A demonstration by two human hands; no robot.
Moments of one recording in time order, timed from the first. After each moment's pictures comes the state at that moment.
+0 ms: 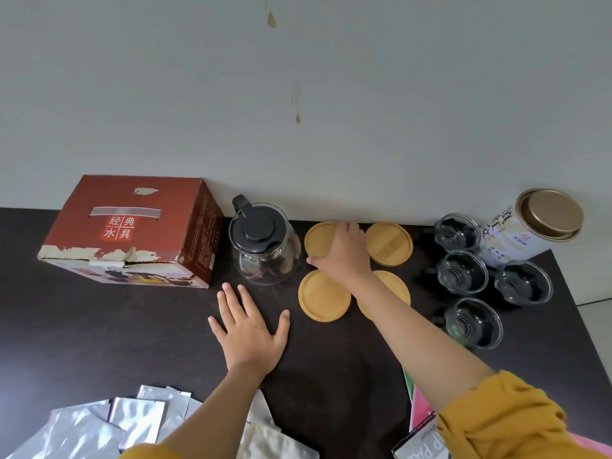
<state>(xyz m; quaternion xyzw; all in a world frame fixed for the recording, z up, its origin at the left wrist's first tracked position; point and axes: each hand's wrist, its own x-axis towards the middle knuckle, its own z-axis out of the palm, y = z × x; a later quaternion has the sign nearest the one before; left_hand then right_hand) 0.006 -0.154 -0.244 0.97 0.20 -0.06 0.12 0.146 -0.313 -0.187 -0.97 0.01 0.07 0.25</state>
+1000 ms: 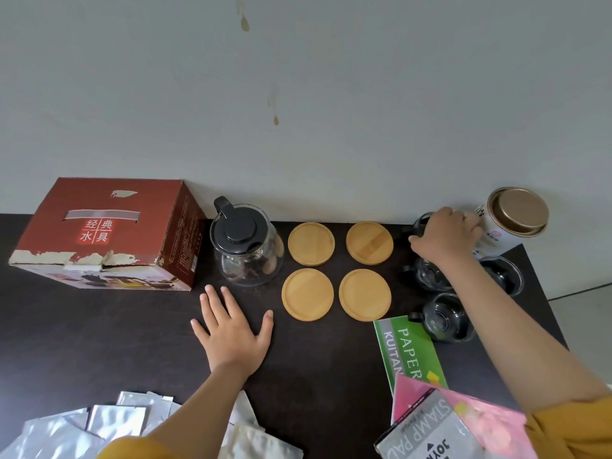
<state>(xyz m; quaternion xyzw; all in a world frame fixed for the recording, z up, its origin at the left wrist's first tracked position) 0.007 -0.157 -0.245 0.97 0.20 -0.05 0.12 0.165 -0.479 -0.144 -0.97 0.21 0.08 0.01</state>
